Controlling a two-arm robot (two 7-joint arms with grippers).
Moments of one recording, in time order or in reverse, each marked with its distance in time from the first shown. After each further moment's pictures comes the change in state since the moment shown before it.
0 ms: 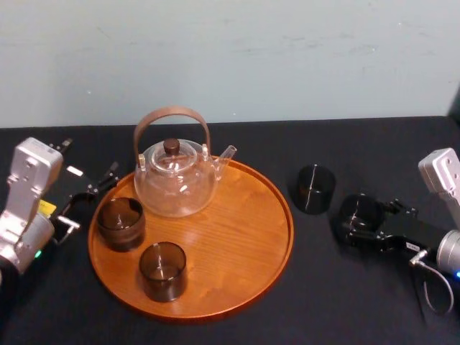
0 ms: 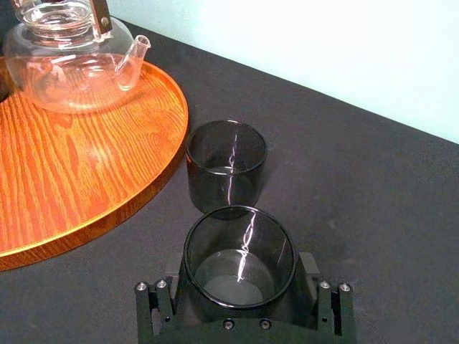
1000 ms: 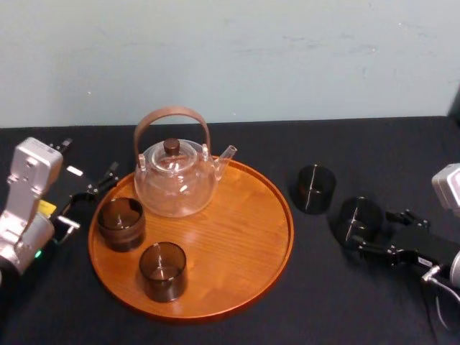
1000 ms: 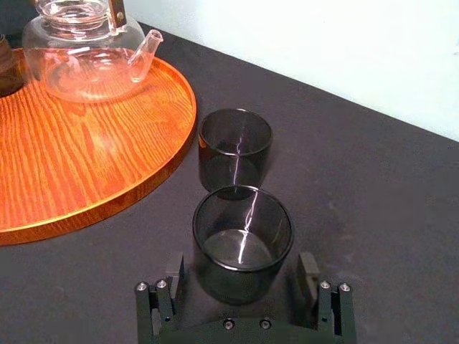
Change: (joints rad) left arm 0.000 0.000 0.000 0.000 0.000 0.000 0.000; right arm -0.111 0.049 0.035 -0.103 0.019 -0.018 -0.041
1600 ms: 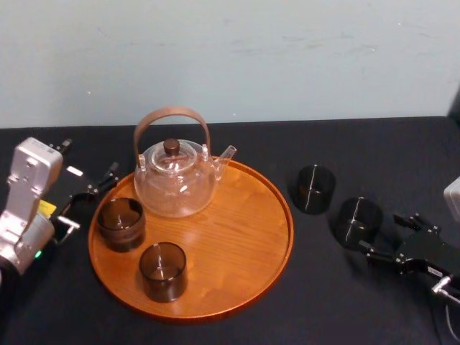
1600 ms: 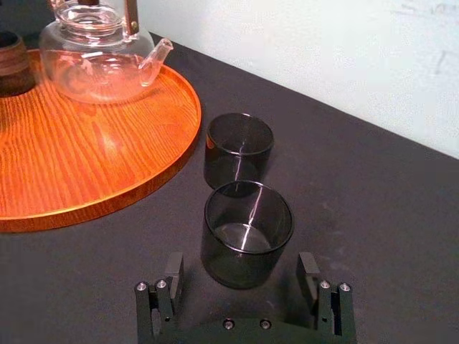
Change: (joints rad) left arm 0.000 0.000 0.000 0.000 0.000 0.000 0.000; right arm -0.091 0.060 0.012 -0.084 0.022 -0.058 -0.059
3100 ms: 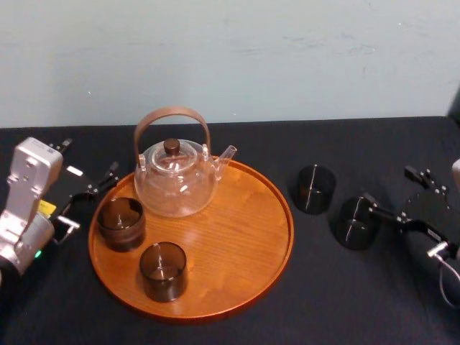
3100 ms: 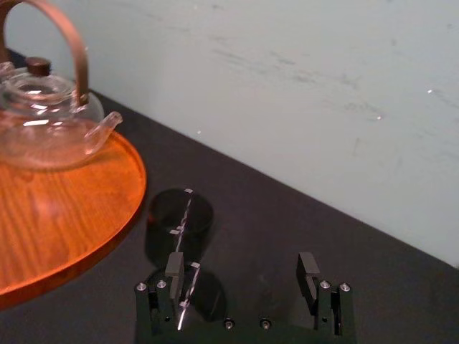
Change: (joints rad) left arm 0.000 0.000 0.000 0.000 0.000 0.000 0.000; right arm 0.083 0.007 -0.073 0.034 -0.019 -0.176 -0.181
